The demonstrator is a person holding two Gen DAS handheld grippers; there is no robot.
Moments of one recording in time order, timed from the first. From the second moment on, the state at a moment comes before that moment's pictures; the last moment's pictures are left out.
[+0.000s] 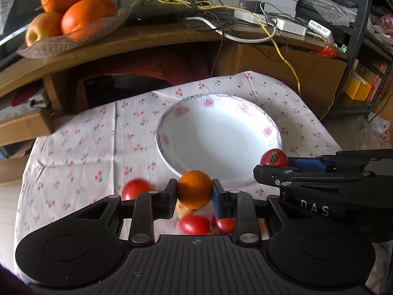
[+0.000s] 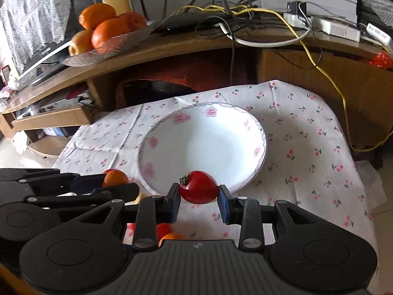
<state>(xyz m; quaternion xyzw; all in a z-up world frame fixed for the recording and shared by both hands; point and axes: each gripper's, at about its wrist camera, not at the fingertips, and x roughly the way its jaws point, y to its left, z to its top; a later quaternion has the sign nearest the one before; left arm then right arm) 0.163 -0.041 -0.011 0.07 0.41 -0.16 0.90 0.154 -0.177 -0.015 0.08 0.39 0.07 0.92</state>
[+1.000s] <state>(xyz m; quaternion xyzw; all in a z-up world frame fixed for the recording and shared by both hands) 0.211 -0.058 -0.033 0.07 0.42 -0.15 0.89 0.209 -0.190 -0.041 0.07 0.41 0.04 0.91</state>
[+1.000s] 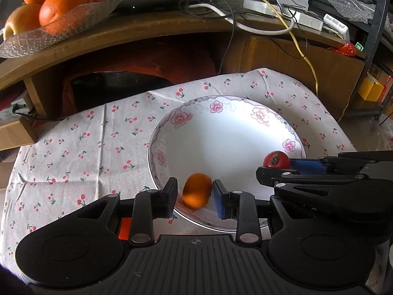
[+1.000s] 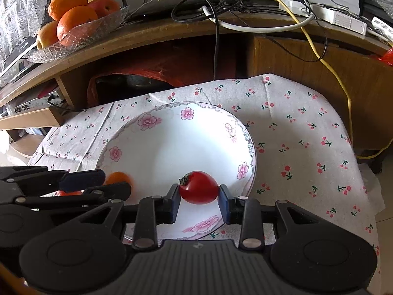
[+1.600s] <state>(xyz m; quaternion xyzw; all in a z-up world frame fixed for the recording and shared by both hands) 0.207 -0.047 -0.023 0.05 0.41 -0.14 0.90 0.204 -0.195 -0.031 0.08 0.39 0.05 0.92</state>
